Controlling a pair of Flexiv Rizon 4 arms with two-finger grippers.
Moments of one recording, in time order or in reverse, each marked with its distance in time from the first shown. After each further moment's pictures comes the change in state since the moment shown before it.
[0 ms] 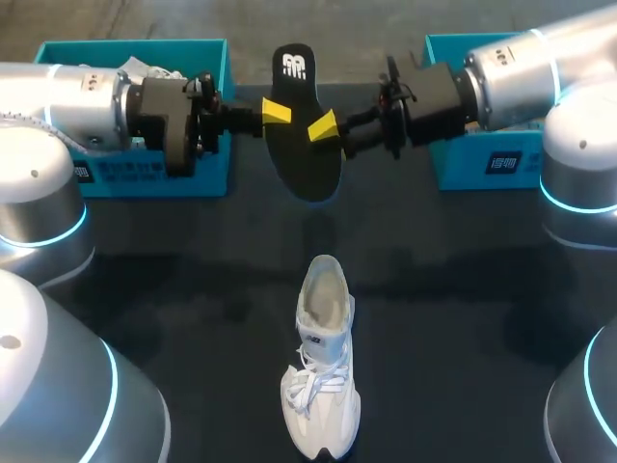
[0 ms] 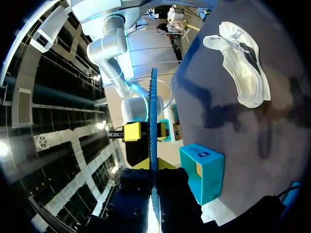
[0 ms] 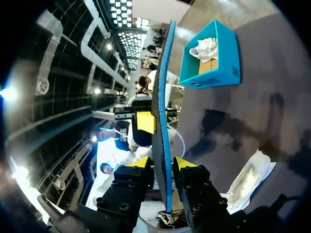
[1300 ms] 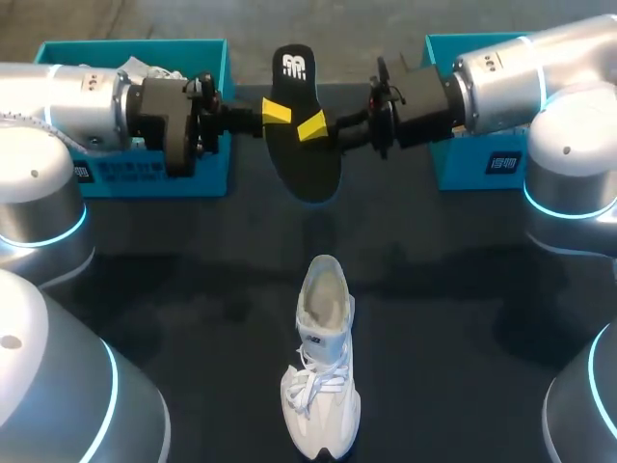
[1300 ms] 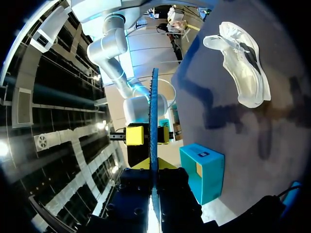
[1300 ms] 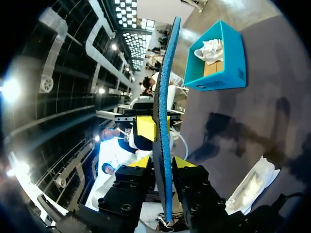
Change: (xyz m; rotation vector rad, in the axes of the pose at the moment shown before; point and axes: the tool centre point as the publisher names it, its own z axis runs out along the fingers) left arm 0.000 0.000 0.000 0.000 0.000 0.000; right arm 0.000 0.007 0.013 -0.017 0.039 -0.023
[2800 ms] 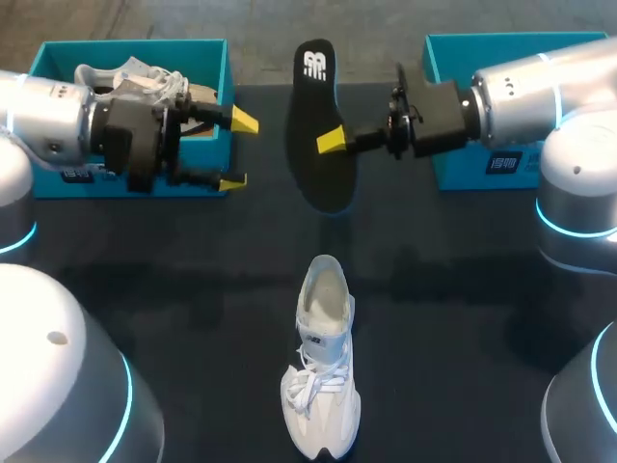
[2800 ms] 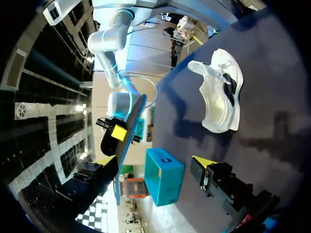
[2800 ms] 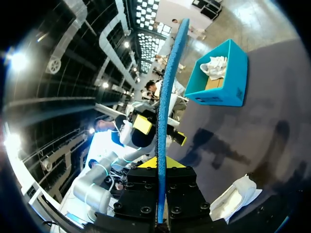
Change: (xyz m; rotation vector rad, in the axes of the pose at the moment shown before) left arm 0.056 -0.022 -0.051 -0.012 0.225 -0.257; right arm -0.028 0.000 -0.019 -0.066 -0.025 -0.189
